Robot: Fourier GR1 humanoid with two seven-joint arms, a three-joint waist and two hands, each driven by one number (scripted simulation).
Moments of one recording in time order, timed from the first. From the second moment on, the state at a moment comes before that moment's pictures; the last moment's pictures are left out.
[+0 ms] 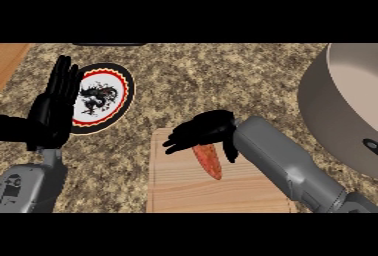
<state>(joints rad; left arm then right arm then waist) -0.27 0.26 0.01 -1.55 0.20 0.18 0.04 -0.90 -0.18 0.82 -0.73 0.67 0.24 -0.92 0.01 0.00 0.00</state>
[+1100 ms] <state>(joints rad) -0.25 0.25 0.04 -1.57 0.18 0.16 0.05 -0.78 -0.19 0.75 -0.91 0.79 0.12 -1.01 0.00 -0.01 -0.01</state>
